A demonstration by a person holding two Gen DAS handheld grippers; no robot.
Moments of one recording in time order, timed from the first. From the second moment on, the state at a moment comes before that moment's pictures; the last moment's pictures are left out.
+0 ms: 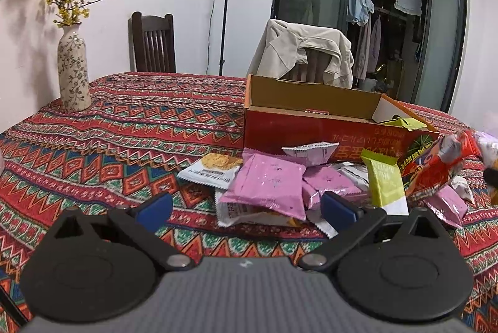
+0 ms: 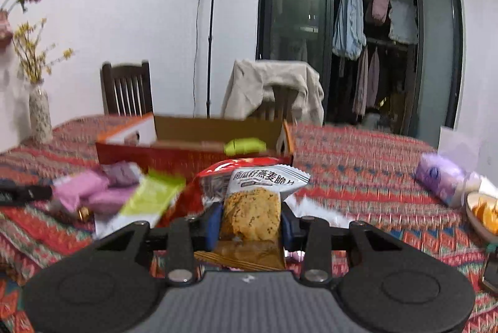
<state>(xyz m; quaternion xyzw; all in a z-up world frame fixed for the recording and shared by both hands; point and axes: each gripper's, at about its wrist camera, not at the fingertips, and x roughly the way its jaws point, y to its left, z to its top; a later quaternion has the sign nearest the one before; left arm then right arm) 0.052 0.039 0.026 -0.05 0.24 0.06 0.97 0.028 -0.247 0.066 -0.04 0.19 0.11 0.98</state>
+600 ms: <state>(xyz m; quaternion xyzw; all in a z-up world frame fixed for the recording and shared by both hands) 0.130 0.038 0.011 -0.03 0.30 0.06 0.95 0.065 -0.224 0.071 -0.02 0.19 0.17 0.97</state>
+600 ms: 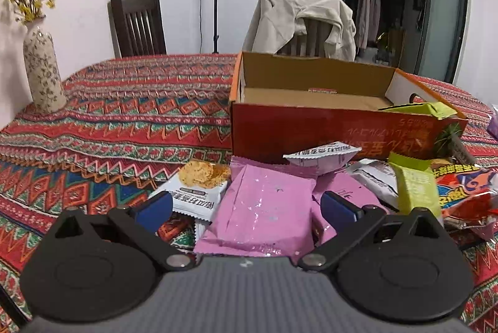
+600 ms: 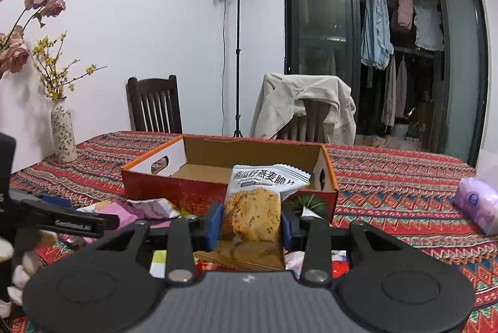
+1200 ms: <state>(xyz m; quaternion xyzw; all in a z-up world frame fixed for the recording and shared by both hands) 0.131 0.049 0.003 -0.06 0.31 0.03 0.95 0.072 -0.222 0.060 -0.02 0.20 0.18 0.96</state>
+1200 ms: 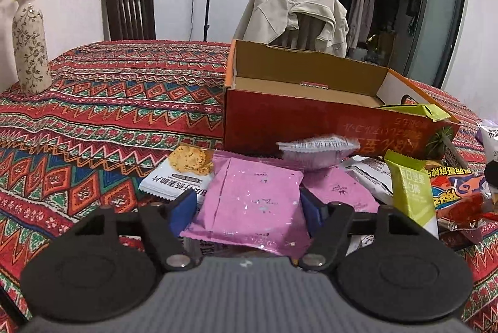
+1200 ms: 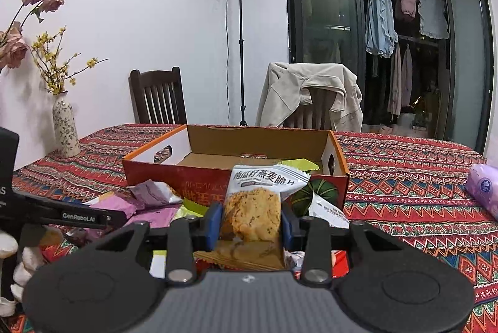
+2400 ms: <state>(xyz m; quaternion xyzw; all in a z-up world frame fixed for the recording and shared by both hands) 0.099 0.037 -0.009 -0.04 0.34 0.06 0.94 0.062 -0.226 0.050 0.00 0.22 0.18 0.96</state>
